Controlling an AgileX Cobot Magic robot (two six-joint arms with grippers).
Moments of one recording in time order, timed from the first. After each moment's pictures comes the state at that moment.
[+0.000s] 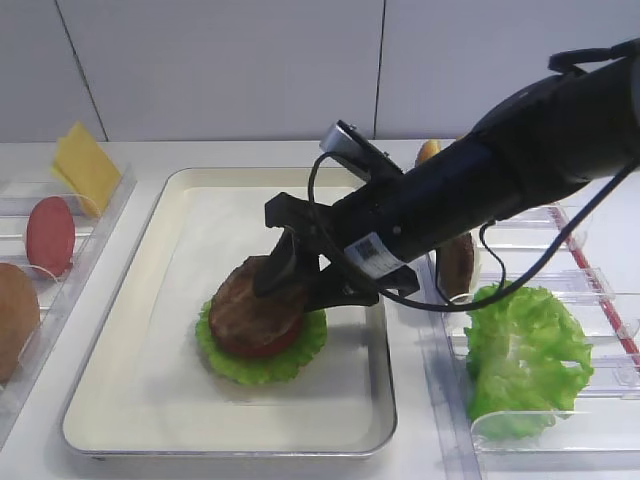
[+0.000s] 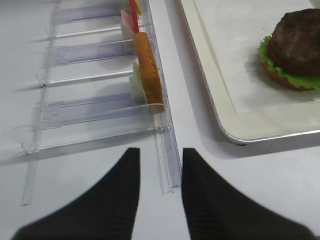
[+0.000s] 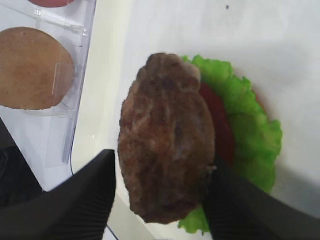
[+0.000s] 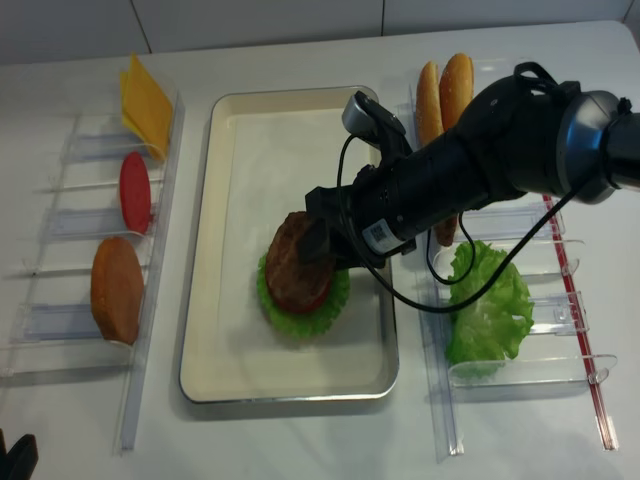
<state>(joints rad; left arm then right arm) -0.04 -0.02 -0.49 -0.03 1.18 0.04 0.48 1.80 -1.00 1.29 0.75 -0.70</state>
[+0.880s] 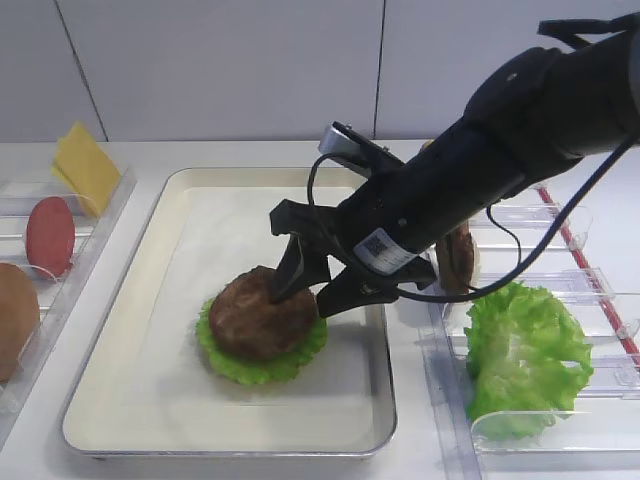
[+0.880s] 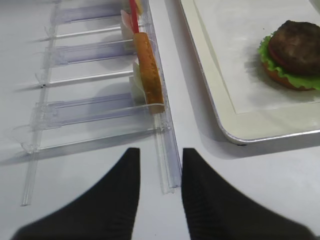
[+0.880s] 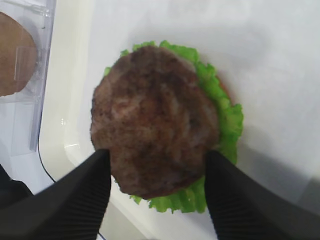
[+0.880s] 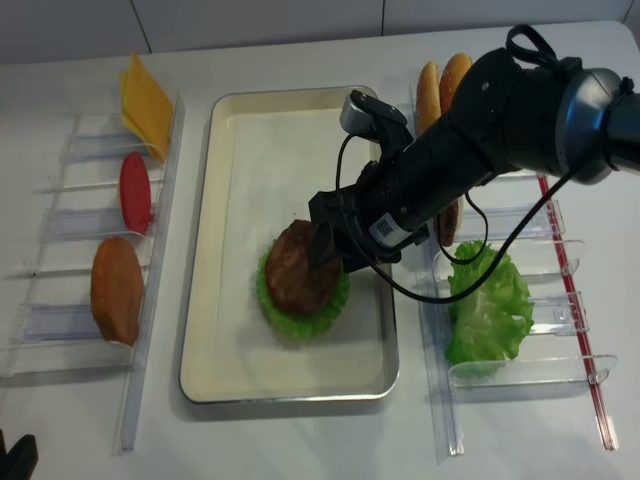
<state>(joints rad) -0.04 -0.02 -0.49 -0.03 1.18 0.04 0.48 1.80 -1.06 1.04 0.78 -0.49</state>
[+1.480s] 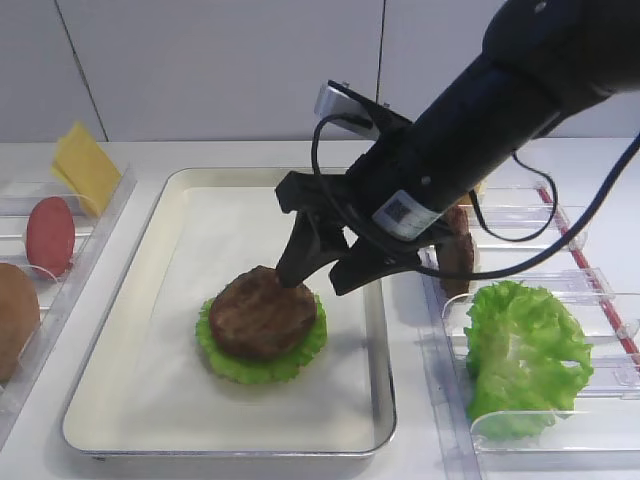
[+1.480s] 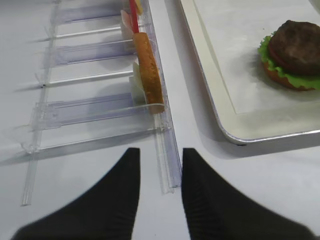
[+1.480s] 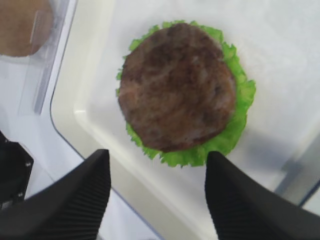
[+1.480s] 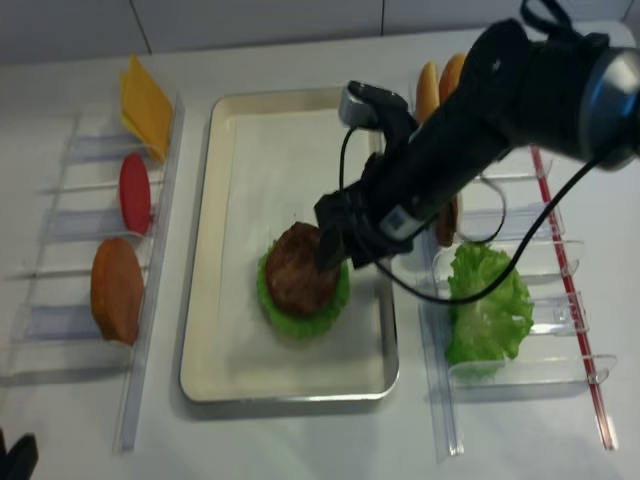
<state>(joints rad) -0.04 -0.02 -0.49 -0.03 1.18 0.04 0.48 1.71 -1.13 0.85 0.91 -0.40</state>
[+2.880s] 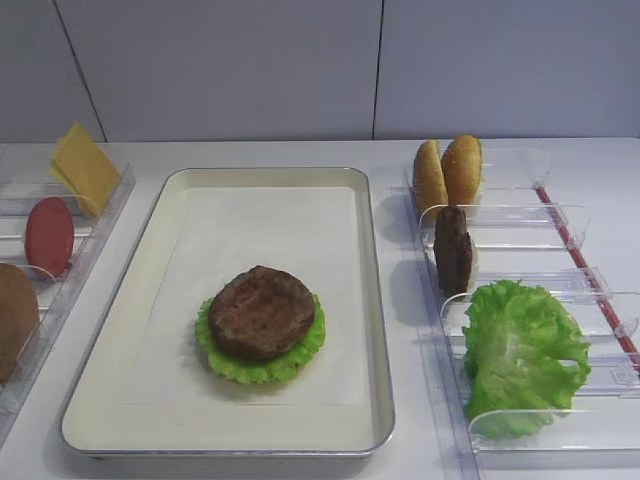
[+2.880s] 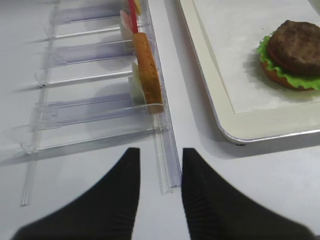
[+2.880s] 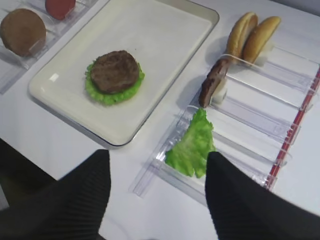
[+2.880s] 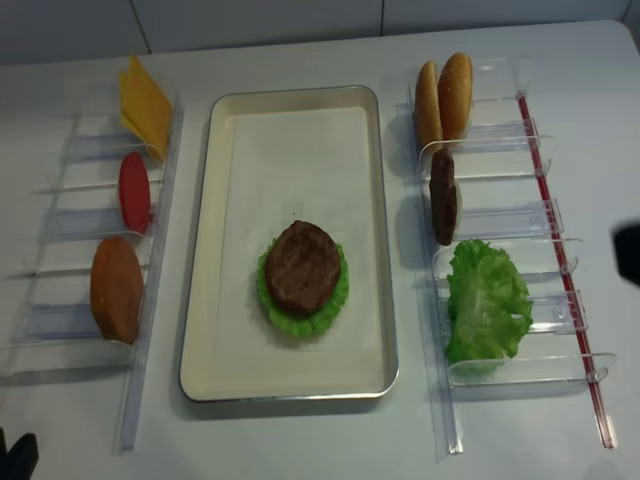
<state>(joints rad) -0.04 -0.02 -0.49 -0.03 1.18 0.04 0.48 0.67 -1.10 0.17 1.27 -0.04</state>
